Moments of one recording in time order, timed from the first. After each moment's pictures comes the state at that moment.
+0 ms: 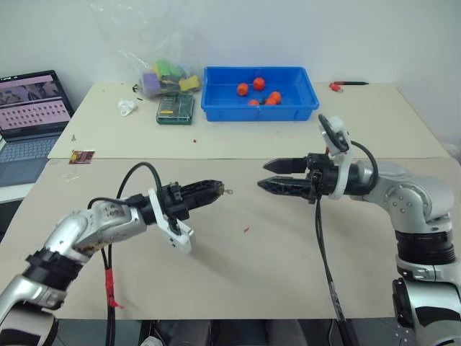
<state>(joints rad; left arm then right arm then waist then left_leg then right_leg) -0.51 0.88 -0.32 0.06 0.60 -0.91 -0.07 -0.66 -0.64 -0.05 -0.17 0.84 1.01 1.00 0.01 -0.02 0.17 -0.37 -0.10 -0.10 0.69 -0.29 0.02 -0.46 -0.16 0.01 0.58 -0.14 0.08</state>
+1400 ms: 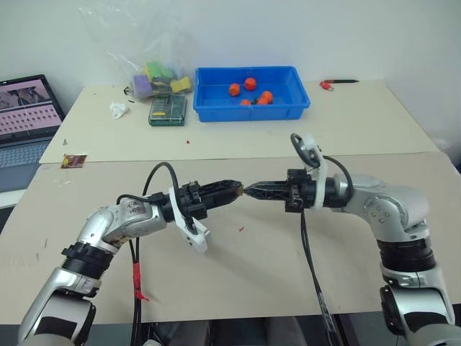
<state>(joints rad) -0.54 0.68 -0.24 0.13 0.77 -1.02 -0.03 -0.65 -0.53 -0.03 -0.15 0.89 1.13 0.89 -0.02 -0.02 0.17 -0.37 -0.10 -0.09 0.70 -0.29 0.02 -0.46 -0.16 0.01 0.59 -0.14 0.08</state>
